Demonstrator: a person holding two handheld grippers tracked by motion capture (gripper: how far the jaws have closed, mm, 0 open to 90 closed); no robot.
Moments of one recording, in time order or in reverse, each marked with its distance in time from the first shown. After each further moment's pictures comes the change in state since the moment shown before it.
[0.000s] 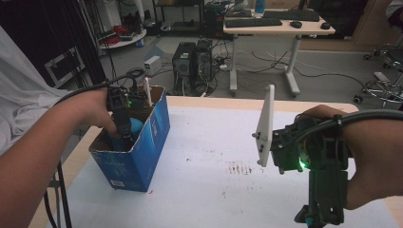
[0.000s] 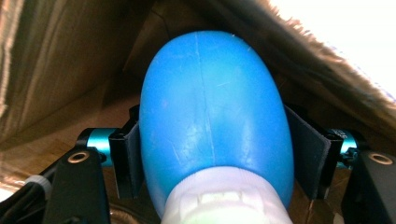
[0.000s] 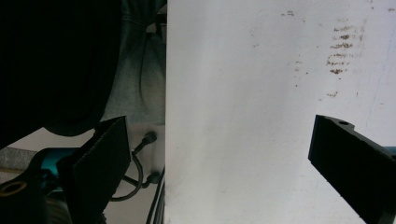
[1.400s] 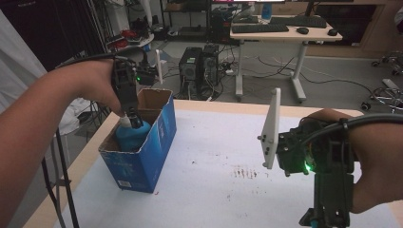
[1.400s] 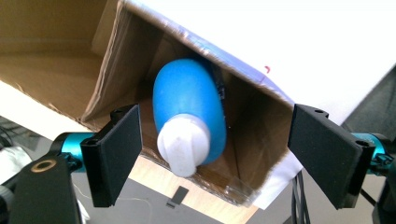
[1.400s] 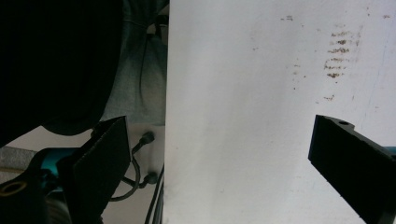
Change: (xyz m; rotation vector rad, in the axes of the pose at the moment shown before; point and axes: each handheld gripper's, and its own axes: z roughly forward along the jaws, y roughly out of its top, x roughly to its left) left arm -0.033 0.012 -0.084 -0.025 0.081 0.098; right arm 0.003 0.001 -0.005 -0.001 -0.006 -0.019
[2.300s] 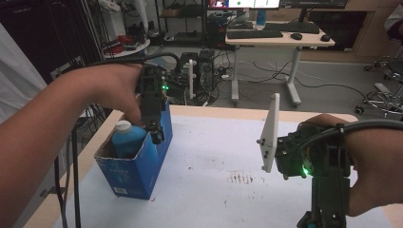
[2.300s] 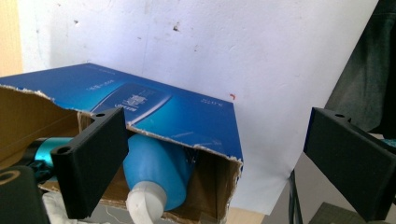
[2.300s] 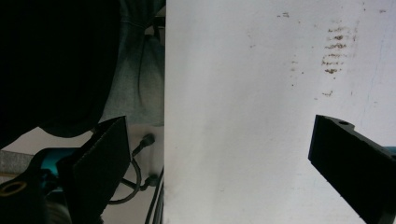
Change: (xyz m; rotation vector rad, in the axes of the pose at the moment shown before) left arm -0.053 0.055 -0.013 0.001 -0.004 0.257; right arm -0.002 -0.006 0.000 -0.013 -0.002 0.017
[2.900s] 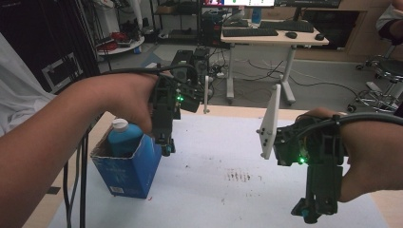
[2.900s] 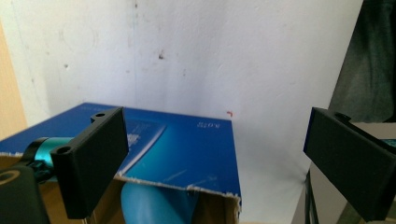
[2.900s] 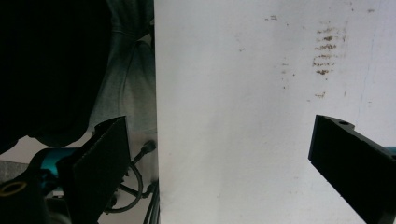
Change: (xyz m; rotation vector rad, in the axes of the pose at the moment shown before) left arm -0.018 0.023 0.016 -0.028 -0.018 0.144; right arm -0.017 -0.002 0.002 -0.021 0.003 0.043
